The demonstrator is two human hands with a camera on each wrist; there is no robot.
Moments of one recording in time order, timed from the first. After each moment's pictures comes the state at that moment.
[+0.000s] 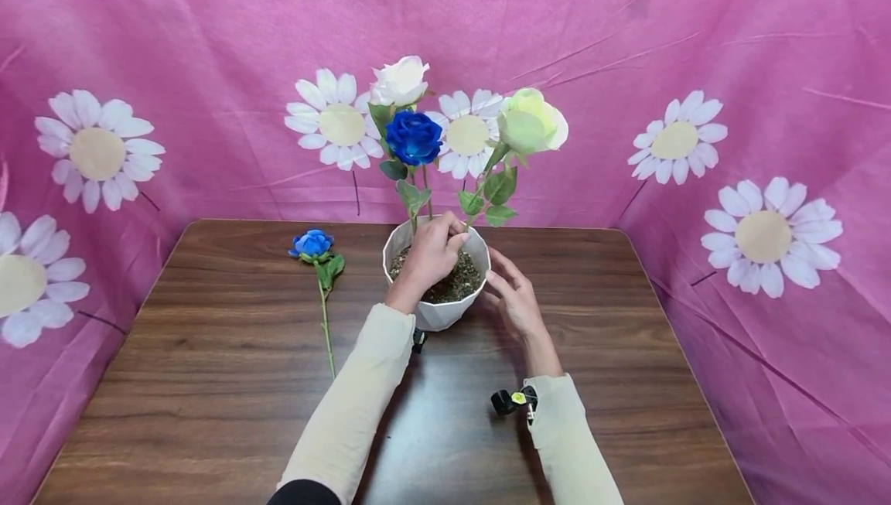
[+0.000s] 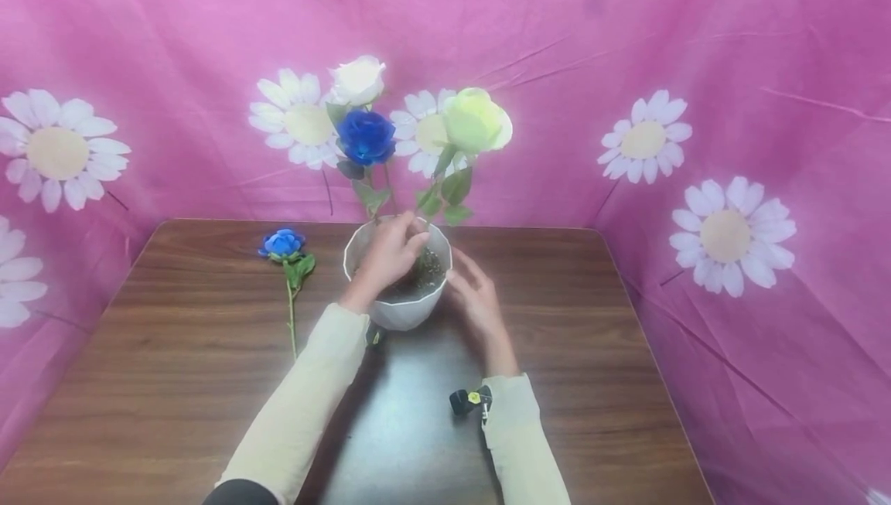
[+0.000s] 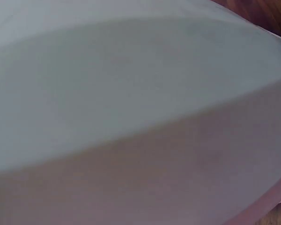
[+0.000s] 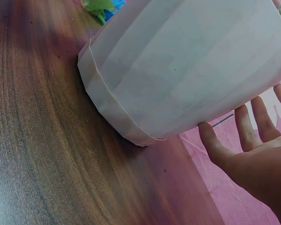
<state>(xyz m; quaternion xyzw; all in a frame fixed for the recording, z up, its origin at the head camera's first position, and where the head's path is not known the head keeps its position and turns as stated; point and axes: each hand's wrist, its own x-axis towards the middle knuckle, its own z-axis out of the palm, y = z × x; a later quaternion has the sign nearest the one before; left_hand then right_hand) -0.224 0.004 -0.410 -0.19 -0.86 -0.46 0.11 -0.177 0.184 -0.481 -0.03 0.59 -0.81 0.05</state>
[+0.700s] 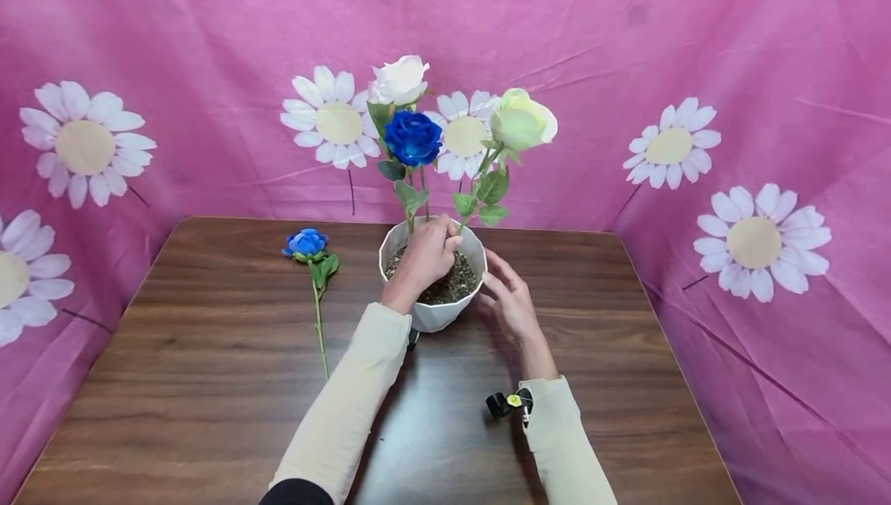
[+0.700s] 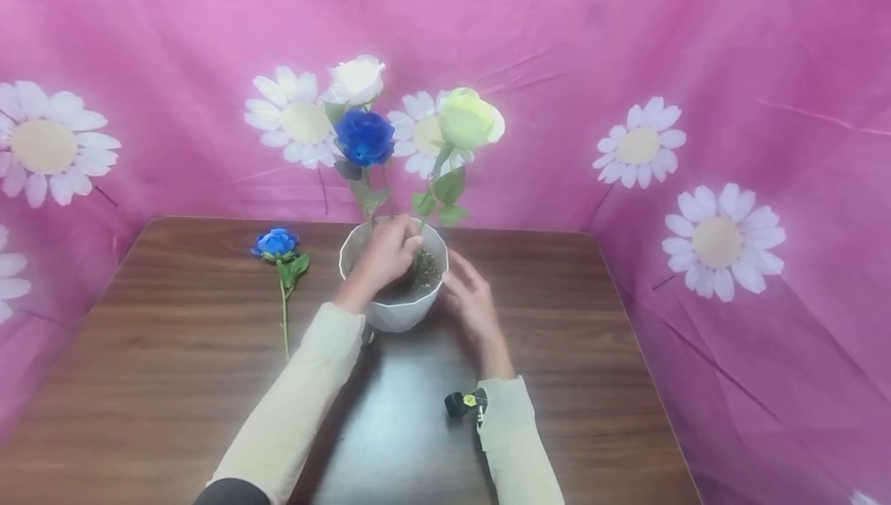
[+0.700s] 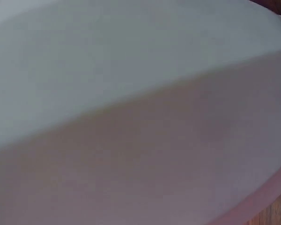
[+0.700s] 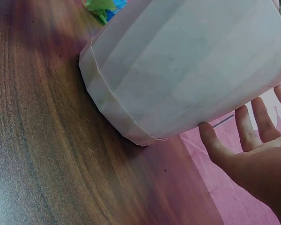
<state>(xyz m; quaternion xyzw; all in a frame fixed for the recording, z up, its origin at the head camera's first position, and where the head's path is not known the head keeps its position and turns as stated) -0.224 0.002 -0.408 -0.19 -0.89 -0.41 0.10 -0.178 0.185 -0.482 -0.03 0.59 -0.81 0.05</state>
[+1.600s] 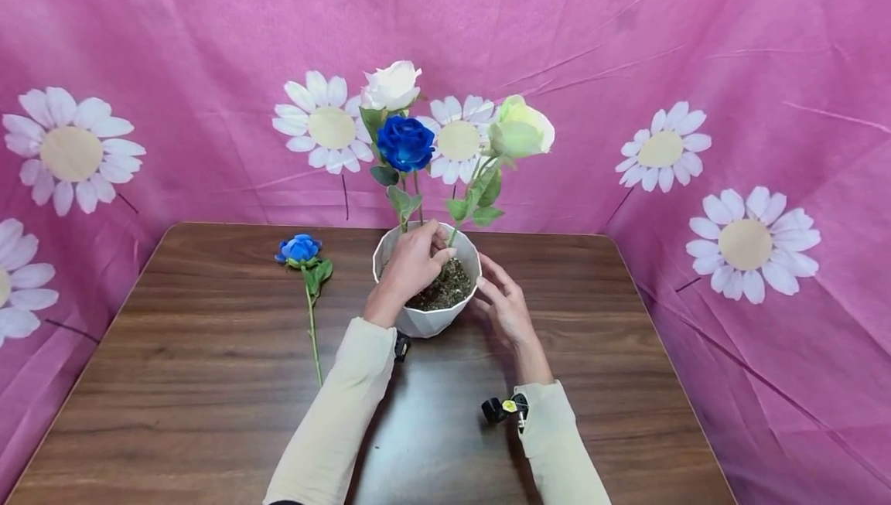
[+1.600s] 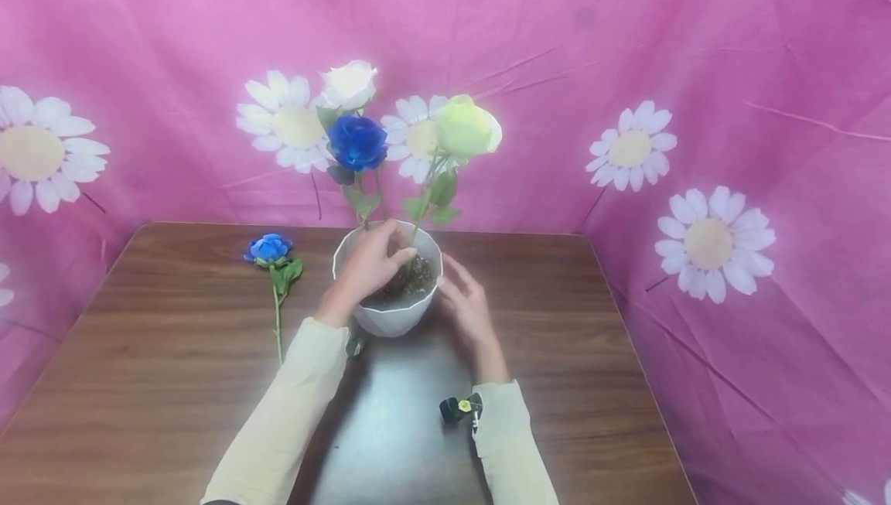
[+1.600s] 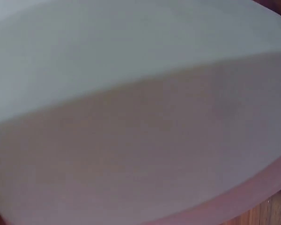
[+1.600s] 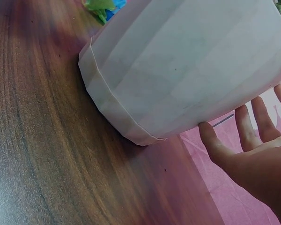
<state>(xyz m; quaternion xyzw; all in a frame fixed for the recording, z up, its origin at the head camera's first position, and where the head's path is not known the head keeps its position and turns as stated) -0.216 -0.012 -0.403 -0.17 -0.88 -0.44 0.06 -0.177 0.183 -0.486 -0.06 0.60 -0.80 0.03</state>
